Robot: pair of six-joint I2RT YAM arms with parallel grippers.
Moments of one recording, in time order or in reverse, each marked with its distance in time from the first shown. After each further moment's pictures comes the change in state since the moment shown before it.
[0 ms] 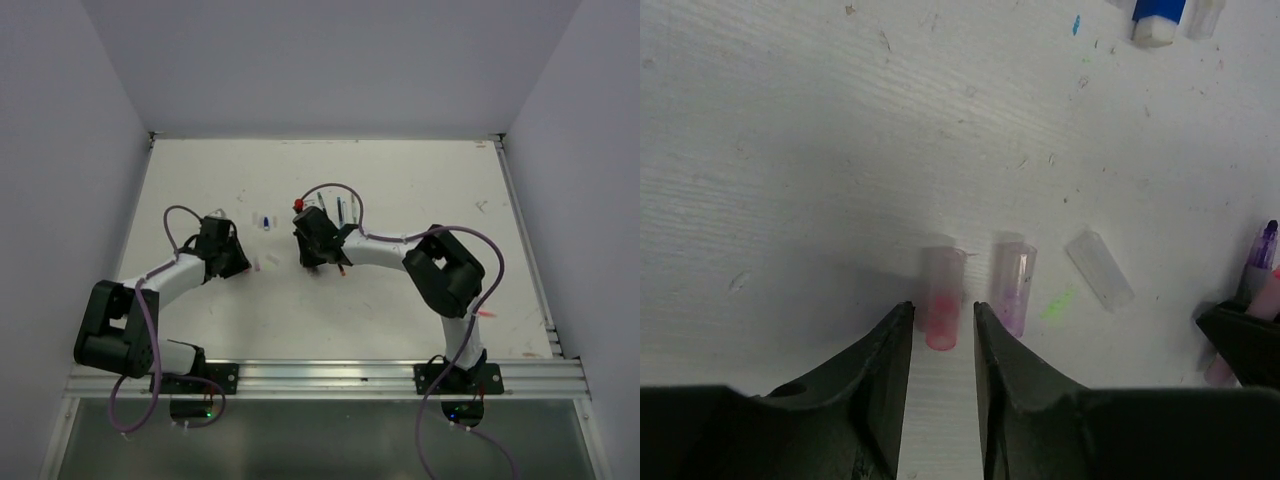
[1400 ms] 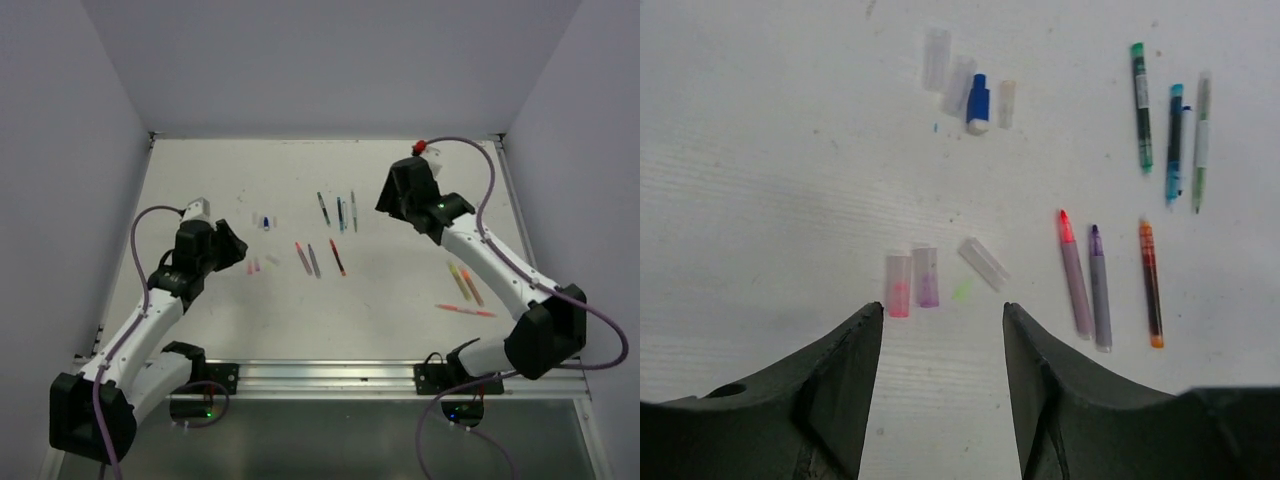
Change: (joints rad) left arm -0.015 -0.438 -0.039 -0.060 -0.042 0.034; right arm -0.312 -0.526 0.002 -0.332 0.246 0.127
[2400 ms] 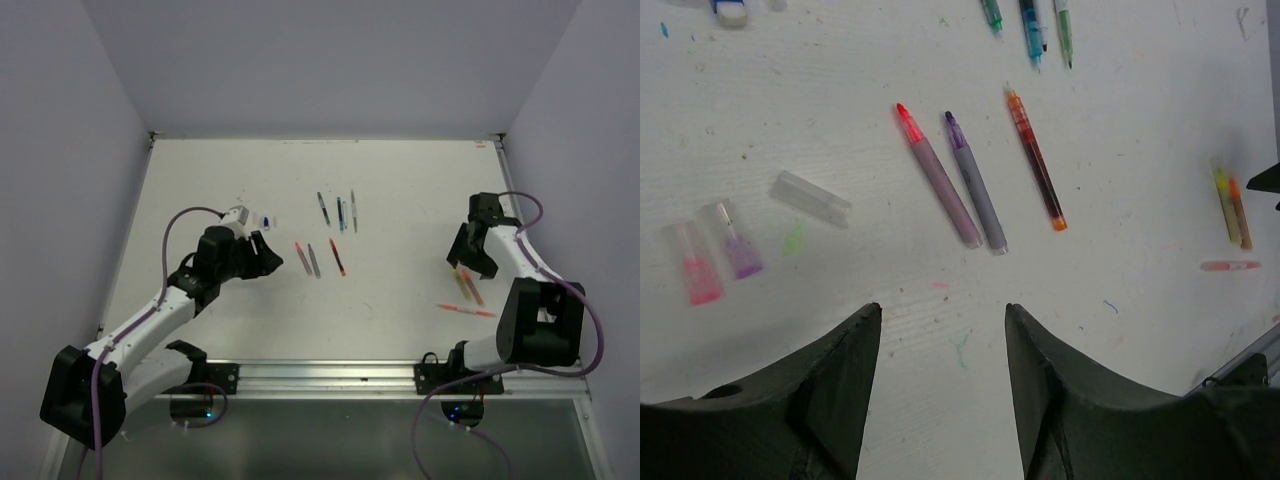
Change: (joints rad) left arm -0.187 0.056 -0.052 0.157 0.221 -0.003; right arm -0.653 -0.051 -0.379 -0.196 -0.090 -0.251
